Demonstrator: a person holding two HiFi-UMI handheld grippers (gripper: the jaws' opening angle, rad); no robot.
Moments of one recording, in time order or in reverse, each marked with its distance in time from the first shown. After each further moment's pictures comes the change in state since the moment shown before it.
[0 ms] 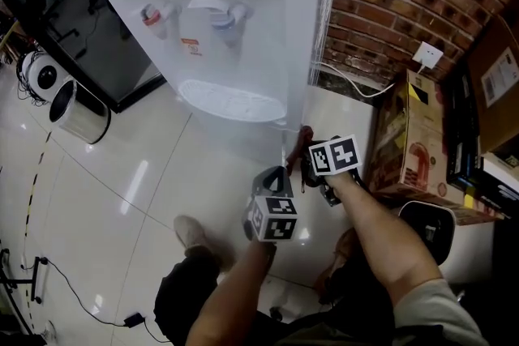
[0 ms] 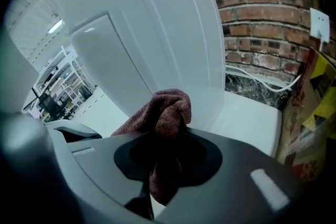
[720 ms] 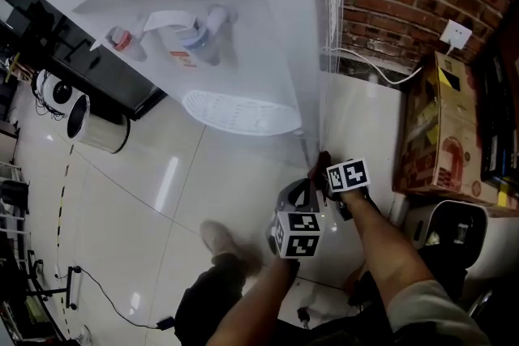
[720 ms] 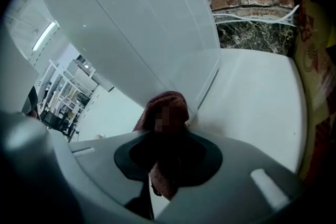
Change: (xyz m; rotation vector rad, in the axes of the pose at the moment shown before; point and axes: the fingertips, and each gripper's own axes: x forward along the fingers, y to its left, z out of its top) left arm 0.012 -0.013 -0.026 -0.024 0.086 -0.055; right arm 0.101 -0.028 -0.110 0.173 0.113 0.029
